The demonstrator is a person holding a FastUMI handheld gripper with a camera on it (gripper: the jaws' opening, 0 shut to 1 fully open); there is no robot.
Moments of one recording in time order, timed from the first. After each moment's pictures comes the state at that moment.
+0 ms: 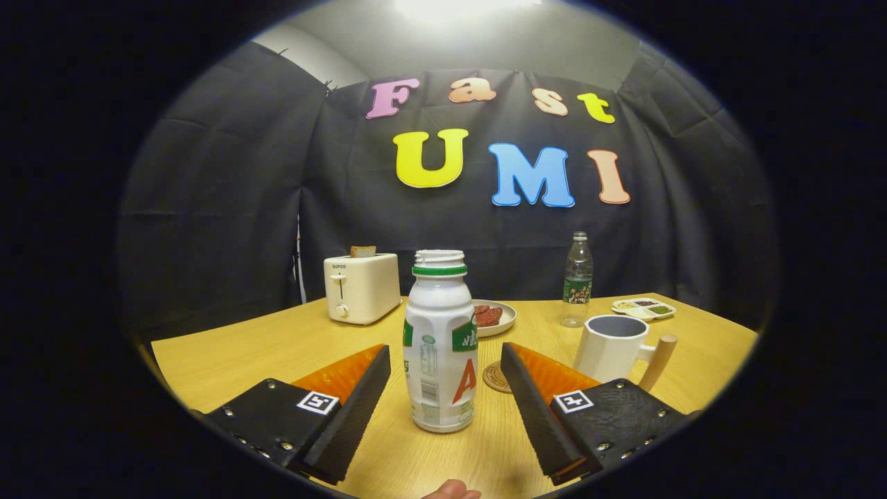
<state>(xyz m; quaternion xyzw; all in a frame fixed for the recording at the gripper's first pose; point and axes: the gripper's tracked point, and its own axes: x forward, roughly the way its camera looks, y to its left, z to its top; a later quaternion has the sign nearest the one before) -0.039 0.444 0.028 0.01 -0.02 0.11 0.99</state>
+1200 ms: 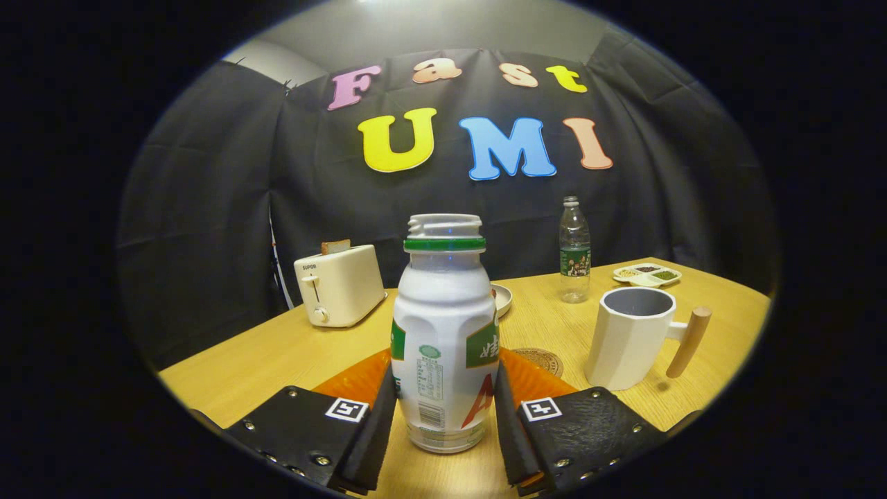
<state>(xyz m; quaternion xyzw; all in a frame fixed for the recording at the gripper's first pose) -0.002 0.439 0.019 0.10 0.02 0.09 0.99</state>
